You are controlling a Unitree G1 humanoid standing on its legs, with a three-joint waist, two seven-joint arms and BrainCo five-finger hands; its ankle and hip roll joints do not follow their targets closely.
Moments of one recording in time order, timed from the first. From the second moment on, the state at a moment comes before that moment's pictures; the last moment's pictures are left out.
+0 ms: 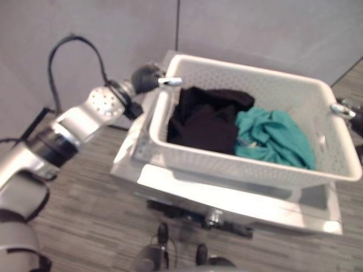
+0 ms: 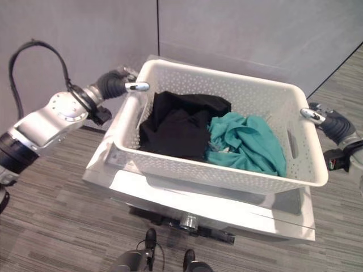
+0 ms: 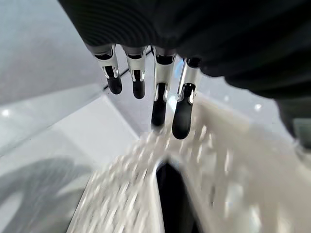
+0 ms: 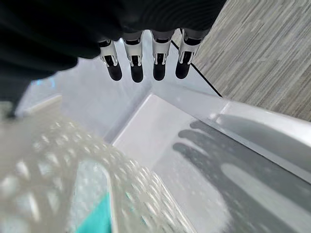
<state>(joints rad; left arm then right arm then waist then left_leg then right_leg) -1.12 0.94 -0.80 0.21 -0.56 0.11 0.04 -0.25 -1.26 -0.03 0.27 0.64 0.20 0.09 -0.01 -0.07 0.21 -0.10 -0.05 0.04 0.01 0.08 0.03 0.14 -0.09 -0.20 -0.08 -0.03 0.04</state>
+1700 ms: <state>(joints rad) 0.28 0.37 0.54 0.98 -0.62 0.02 0.28 0.30 -0.37 -0.54 0.79 0.35 0.06 -0.29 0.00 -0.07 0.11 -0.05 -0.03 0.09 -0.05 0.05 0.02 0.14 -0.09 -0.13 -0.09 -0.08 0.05</state>
